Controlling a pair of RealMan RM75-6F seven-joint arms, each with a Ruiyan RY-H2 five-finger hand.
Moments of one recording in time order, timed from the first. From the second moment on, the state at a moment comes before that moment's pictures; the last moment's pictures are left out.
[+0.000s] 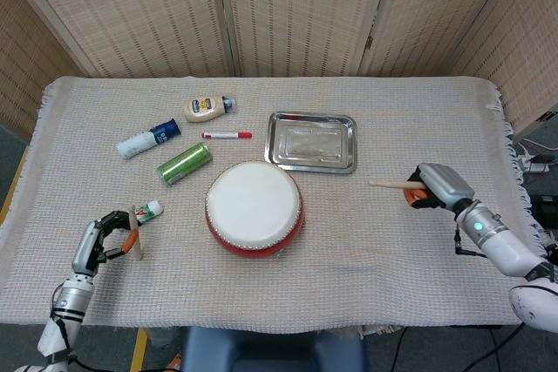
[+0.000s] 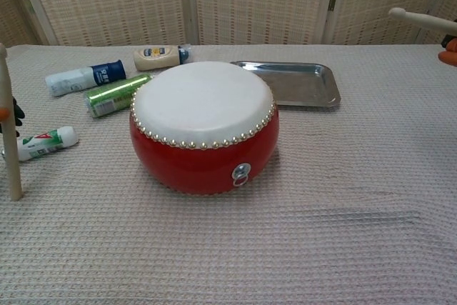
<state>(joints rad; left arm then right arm) -0.30 -1.45 -0.10 -1.35 1.39 1.22 -1.07 0.66 -0.97 0.15 -1.57 -1.31 0.63 0.50</state>
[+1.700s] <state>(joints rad) -0.28 -1.47 -0.10 -1.36 1.40 1.12 -1.25 0.64 -0.96 0.14 -1.57 -1.36 0.67 0.58</state>
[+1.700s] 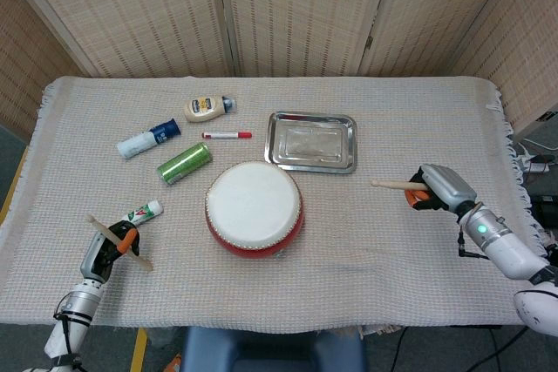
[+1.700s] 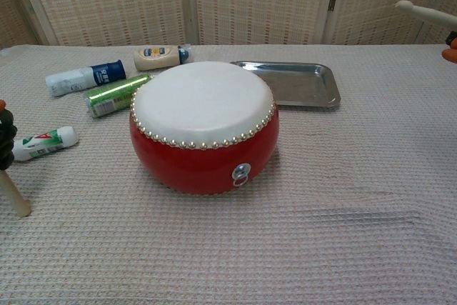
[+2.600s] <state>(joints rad) -0.26 -1.59 -0.01 -1.22 1.49 1.16 -1.26 0.64 -0.95 0.14 -1.58 -1.36 0.69 0.58</state>
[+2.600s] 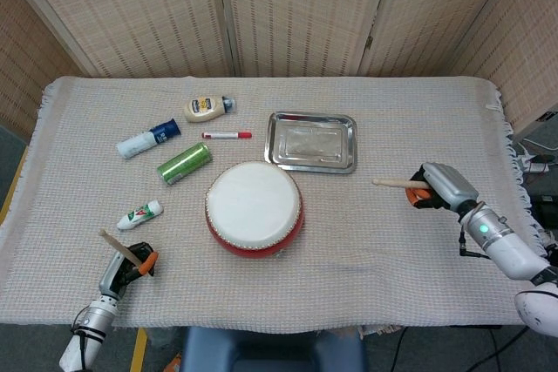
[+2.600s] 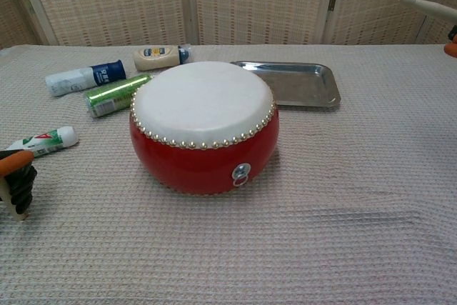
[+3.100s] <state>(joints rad) -0.27 -1.61 0.00 -1.19 1.50 1.16 -1.31 0.63 -0.94 0.14 -1.59 -1.36 0.70 0.58</state>
